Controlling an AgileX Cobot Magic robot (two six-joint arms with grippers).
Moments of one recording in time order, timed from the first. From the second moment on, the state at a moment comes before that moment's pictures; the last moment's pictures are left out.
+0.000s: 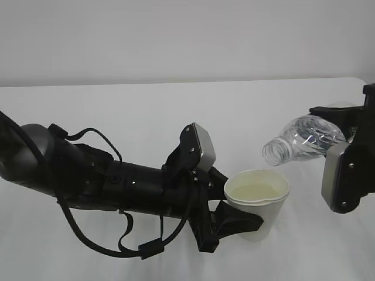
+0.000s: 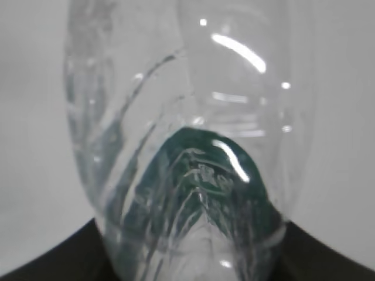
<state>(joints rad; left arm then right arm) -0.69 2.09 -0.95 1.05 -0.92 -0.64 0.08 1.43 -0.38 -0.42 -0.73 -1.29</state>
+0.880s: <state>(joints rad) -0.69 2.09 -0.95 1.02 -0.92 -0.64 0.08 1.43 -0.38 -0.40 -0.82 -0.91</state>
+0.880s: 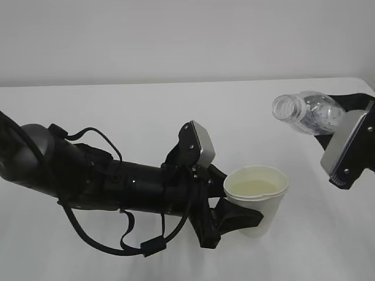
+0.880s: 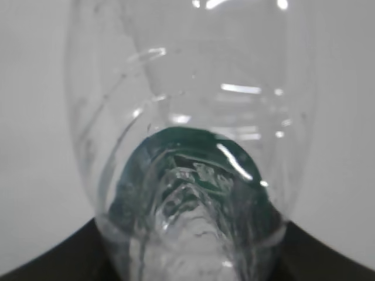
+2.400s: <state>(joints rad) -0.68 2.09 -0.95 0.96 -0.89 -0.64 0.08 1.63 -0.39 -0.21 -1.12 -0.19</state>
